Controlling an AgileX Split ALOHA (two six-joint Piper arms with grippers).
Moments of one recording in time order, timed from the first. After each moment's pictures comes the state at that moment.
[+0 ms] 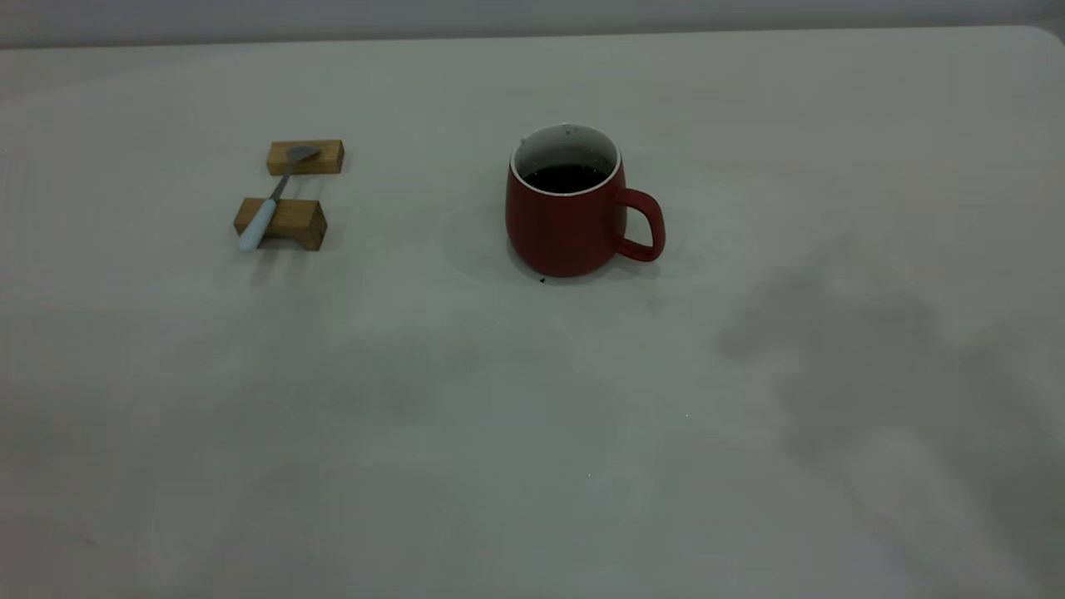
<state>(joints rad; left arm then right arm) 0.00 -0.02 -0.49 0.03 1.13 -0.03 0.24 1.40 -1.32 0.25 1.22 -0.55</state>
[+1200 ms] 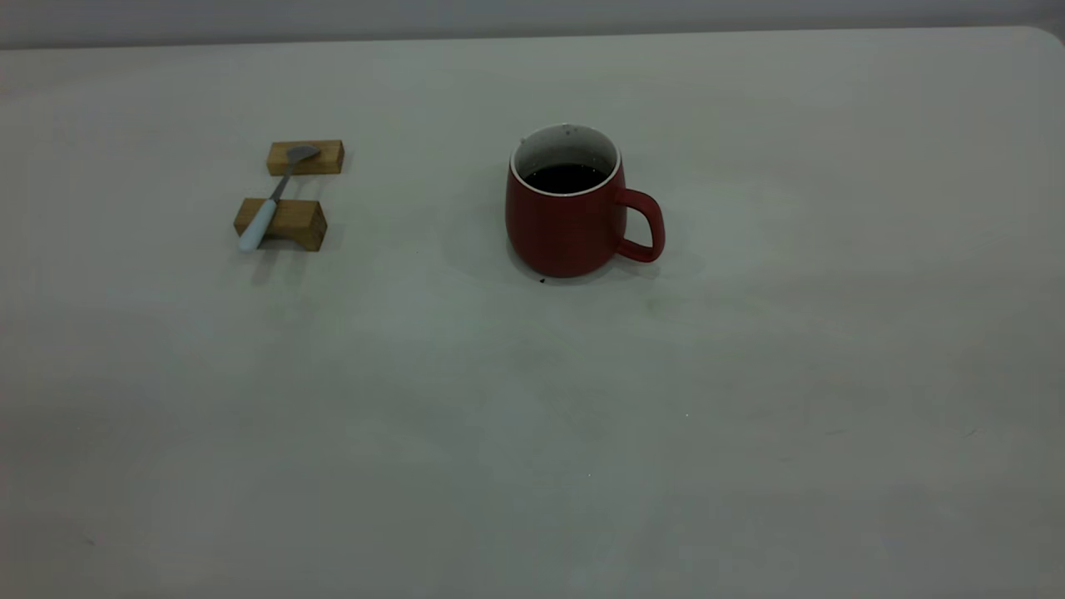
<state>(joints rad) 0.00 -0.02 -0.49 0.03 1.13 -0.03 0.00 0.02 -0.50 0.05 1.17 -0.14</state>
